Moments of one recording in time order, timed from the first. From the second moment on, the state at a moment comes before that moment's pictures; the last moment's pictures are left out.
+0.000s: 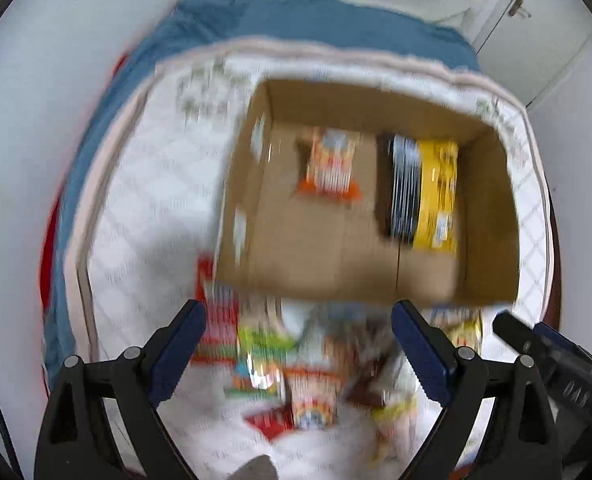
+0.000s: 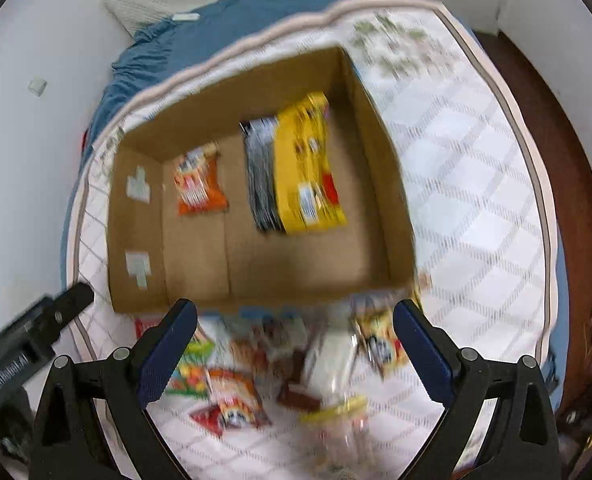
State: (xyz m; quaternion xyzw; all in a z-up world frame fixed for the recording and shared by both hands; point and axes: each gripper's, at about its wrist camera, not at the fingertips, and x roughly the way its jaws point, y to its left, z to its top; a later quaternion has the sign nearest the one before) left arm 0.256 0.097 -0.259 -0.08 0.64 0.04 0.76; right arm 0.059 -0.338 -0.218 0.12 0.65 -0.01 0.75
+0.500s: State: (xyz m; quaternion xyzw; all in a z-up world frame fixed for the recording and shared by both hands) left arm 0.191 0.082 -0.406 -0.10 0.77 0.05 0.63; right arm 0.017 -0.349 -0.381 0.22 0.76 -0.06 0.61
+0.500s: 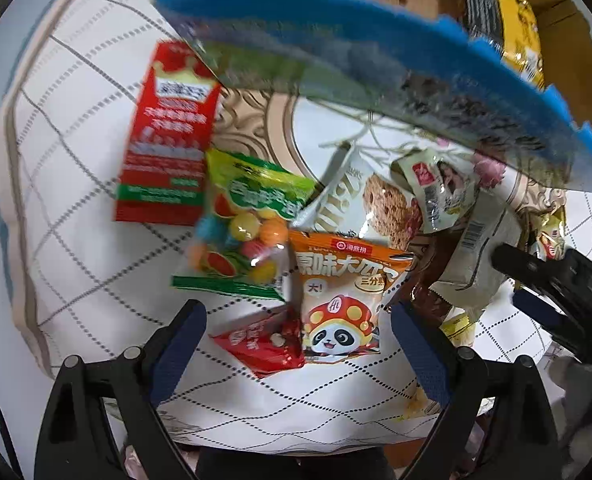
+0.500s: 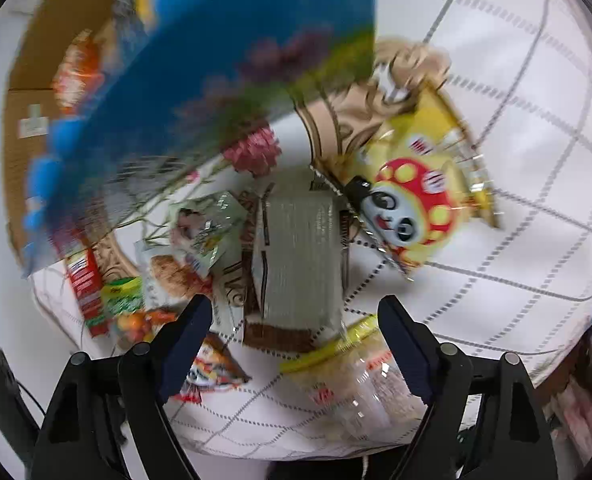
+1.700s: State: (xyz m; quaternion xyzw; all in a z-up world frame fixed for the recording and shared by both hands) left arm 0.171 0.020 -0.462 -0.05 0.78 0.02 0.62; right arm -0.018 -0.357 -0.422 0.13 0.81 -0.04 0.57
